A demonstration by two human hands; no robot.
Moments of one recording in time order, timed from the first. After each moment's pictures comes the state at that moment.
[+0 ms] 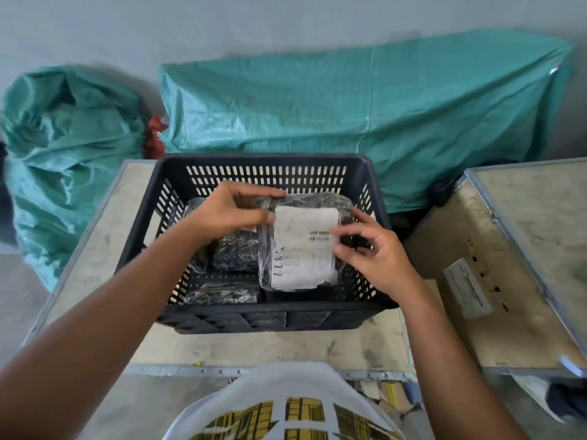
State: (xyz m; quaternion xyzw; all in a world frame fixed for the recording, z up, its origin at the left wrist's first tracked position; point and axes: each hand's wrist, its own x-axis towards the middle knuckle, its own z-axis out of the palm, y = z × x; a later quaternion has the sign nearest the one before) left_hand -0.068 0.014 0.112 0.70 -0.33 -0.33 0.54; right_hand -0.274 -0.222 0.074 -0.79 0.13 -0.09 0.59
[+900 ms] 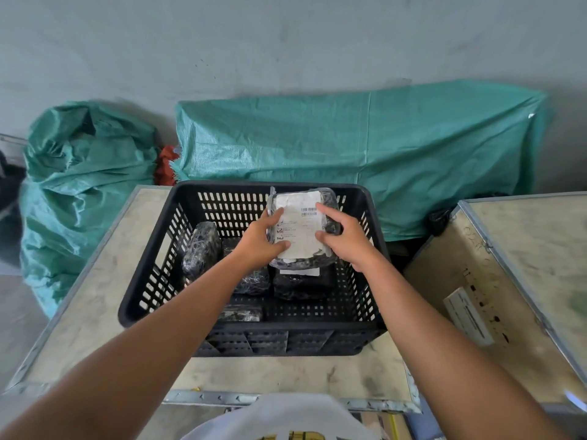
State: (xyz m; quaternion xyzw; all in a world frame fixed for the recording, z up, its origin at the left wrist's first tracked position) left_hand -0.075 -0.025 0.064 0.82 -0.22 -0.22 0.48; right_hand -0.166 -0.230 0.067 -0.78 0.17 -0.05 0.60
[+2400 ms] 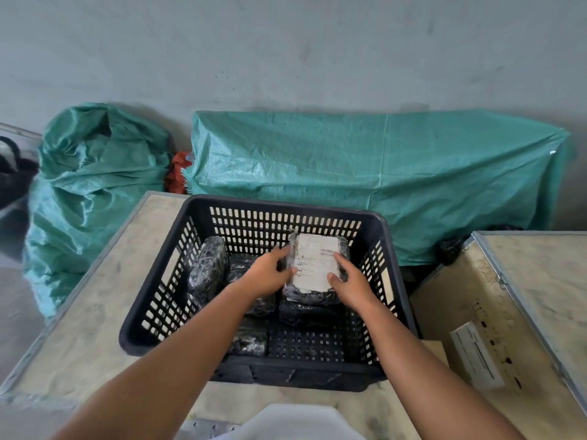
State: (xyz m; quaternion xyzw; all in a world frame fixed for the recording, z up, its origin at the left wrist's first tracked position) left_hand -0.053 -0.039 0.027 0.85 -0.26 -0.26 0.39; right_hand -0.166 -0.243 0.001 -0.81 0.27 0.01 0.52
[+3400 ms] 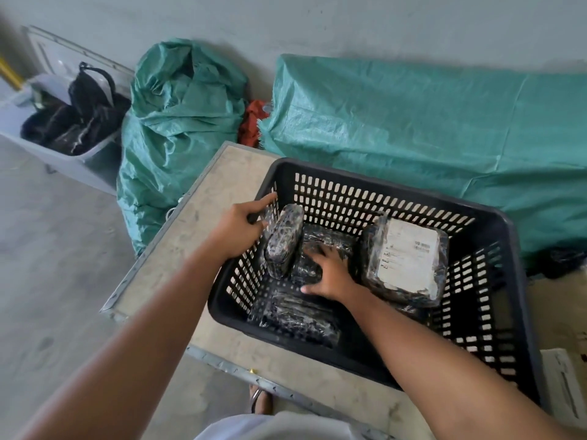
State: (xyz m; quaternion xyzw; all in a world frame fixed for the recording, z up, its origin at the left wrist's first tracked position) left_hand 0.003 0.141 0.069 0.88 -0.11 -0.11 0.45; right_hand -0.066 -0.087 -0.054 -0.94 0.03 0.22 0.25
